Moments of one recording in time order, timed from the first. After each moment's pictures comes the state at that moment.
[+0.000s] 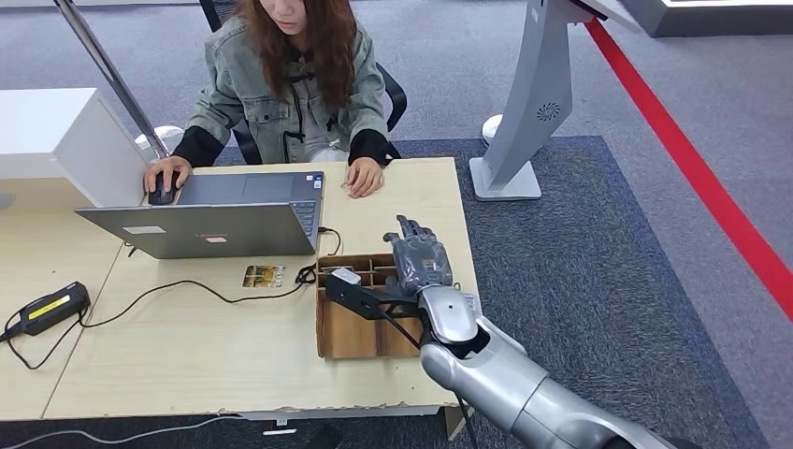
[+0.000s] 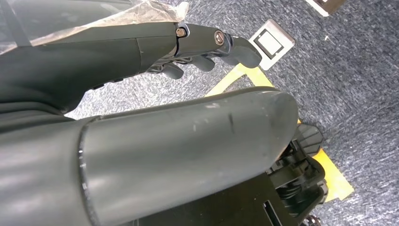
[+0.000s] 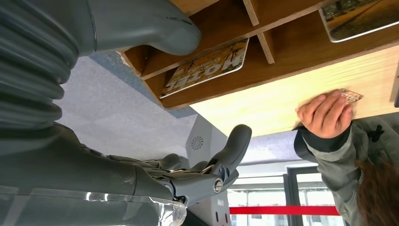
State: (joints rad) left arm -0.13 -0.06 -0.62 -0.25 0.25 0.36 -0.20; right arm -0.73 0.07 0.83 -0.80 0.72 -0.15 0.45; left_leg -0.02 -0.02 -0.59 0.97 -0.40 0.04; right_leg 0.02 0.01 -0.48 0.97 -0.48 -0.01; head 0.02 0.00
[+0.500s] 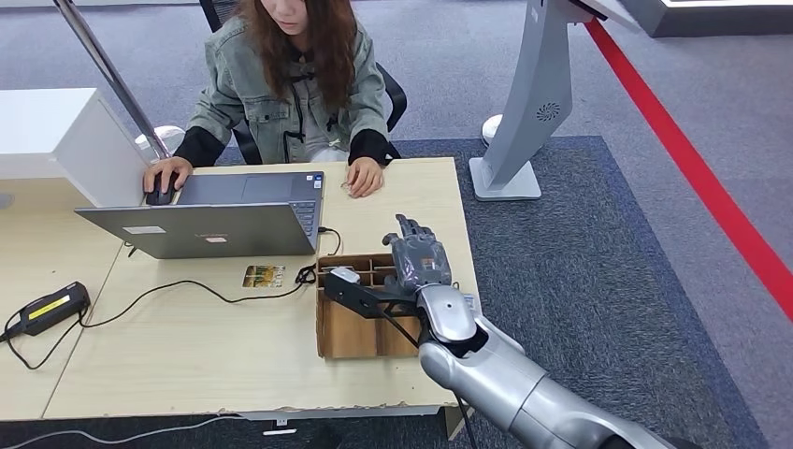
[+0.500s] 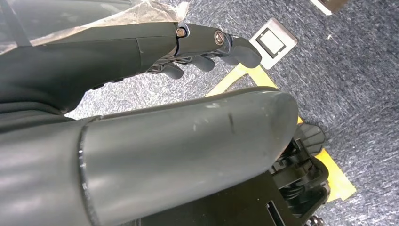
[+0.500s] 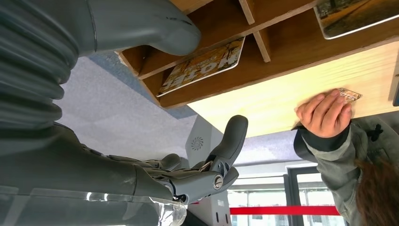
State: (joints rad) left arm -0.13 -0.06 -0.62 -0.25 0.25 0.37 -0.20; right arm -0.73 0.08 0.83 -0.78 0.71 -0.16 0.45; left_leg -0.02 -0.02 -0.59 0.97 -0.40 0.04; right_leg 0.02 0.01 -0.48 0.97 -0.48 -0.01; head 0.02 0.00
